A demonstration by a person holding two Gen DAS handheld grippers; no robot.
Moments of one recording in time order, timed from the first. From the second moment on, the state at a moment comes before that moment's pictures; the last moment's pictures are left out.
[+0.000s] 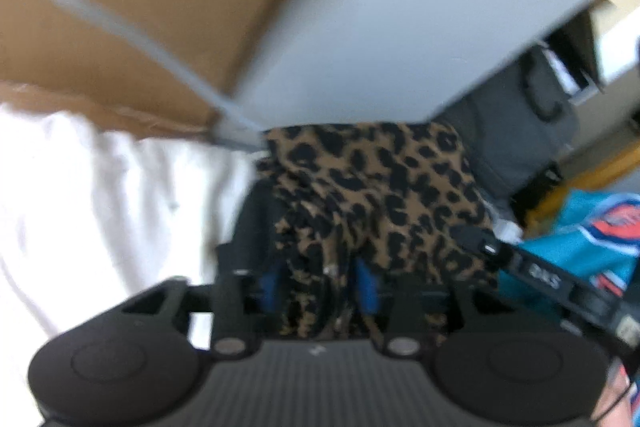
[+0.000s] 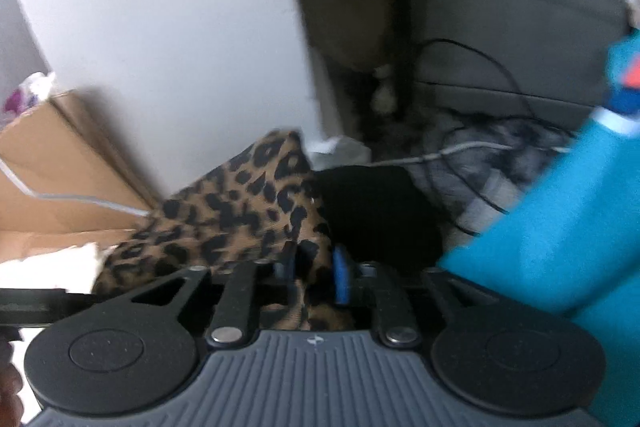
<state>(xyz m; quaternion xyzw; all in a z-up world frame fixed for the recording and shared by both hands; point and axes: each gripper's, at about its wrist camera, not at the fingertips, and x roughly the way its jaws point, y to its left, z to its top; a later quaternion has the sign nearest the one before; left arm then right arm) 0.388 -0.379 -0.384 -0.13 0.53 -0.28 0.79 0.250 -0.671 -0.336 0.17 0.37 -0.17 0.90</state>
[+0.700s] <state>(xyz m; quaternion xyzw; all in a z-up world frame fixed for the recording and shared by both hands) 0.373 -0.418 -0.358 0.03 0.47 -0.35 0.81 0.157 -0.626 -0.365 0.21 0.34 -0.14 0.91</state>
